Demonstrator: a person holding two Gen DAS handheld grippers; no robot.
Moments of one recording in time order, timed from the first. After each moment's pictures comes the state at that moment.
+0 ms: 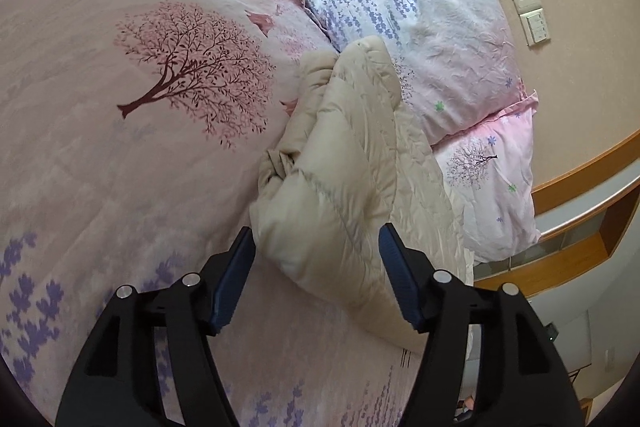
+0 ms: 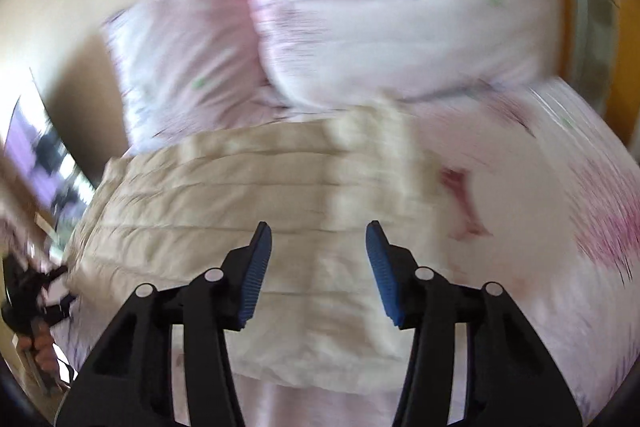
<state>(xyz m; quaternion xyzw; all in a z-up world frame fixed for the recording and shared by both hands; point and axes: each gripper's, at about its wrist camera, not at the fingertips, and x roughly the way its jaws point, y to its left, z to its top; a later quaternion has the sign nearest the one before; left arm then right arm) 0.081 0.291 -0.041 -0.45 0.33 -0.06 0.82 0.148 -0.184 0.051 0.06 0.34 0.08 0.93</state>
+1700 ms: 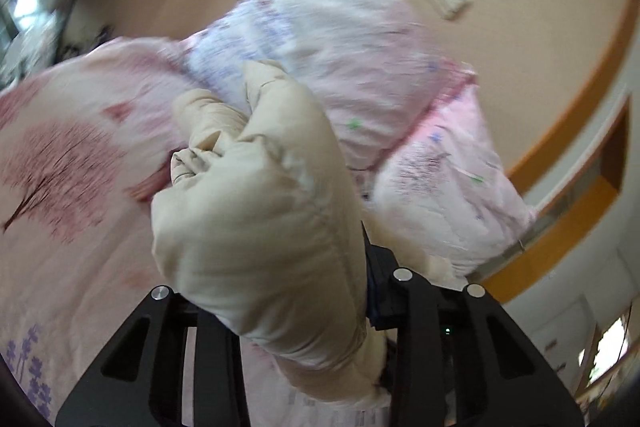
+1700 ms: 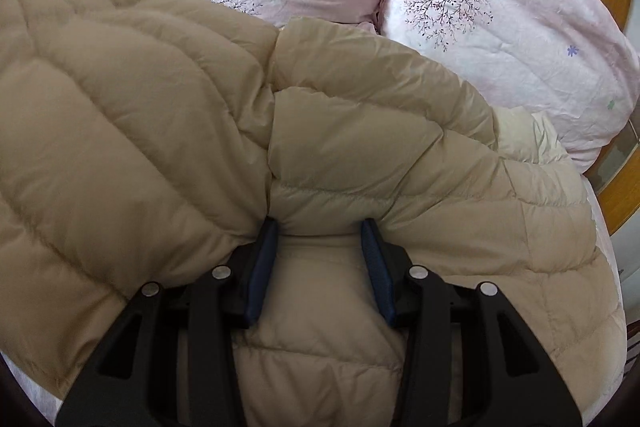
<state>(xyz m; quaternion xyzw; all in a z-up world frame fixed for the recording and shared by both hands) 0.133 0.193 0.040 -0.33 0.23 -0.10 0.91 0.218 -0.015 -0.017 -0.16 0.39 0.04 0.91</state>
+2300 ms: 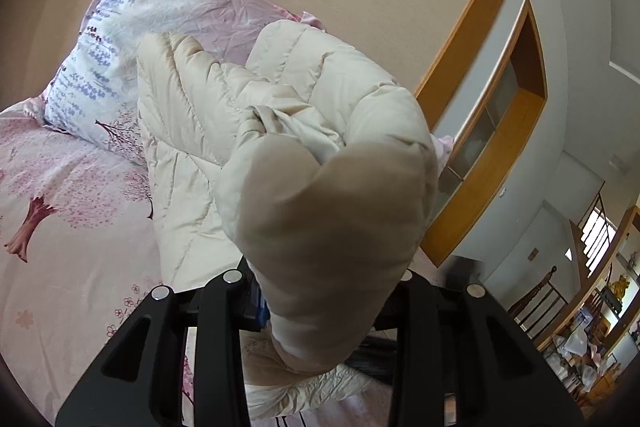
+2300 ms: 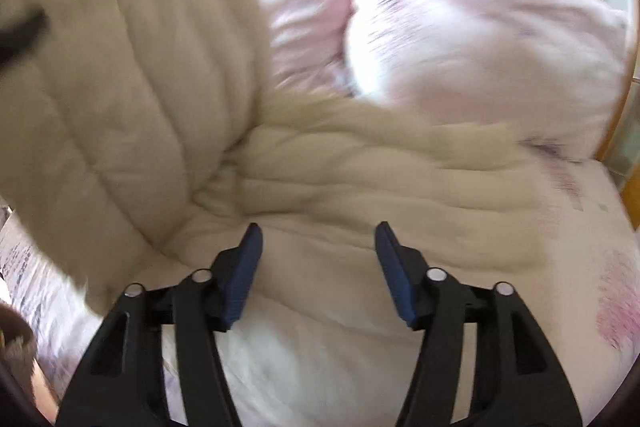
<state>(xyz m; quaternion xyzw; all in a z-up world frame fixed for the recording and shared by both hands) 0.139 0.093 0.083 -0.21 0.19 -0.25 0.92 0.166 -0.122 0.036 -0.07 0.33 0.10 0.94</state>
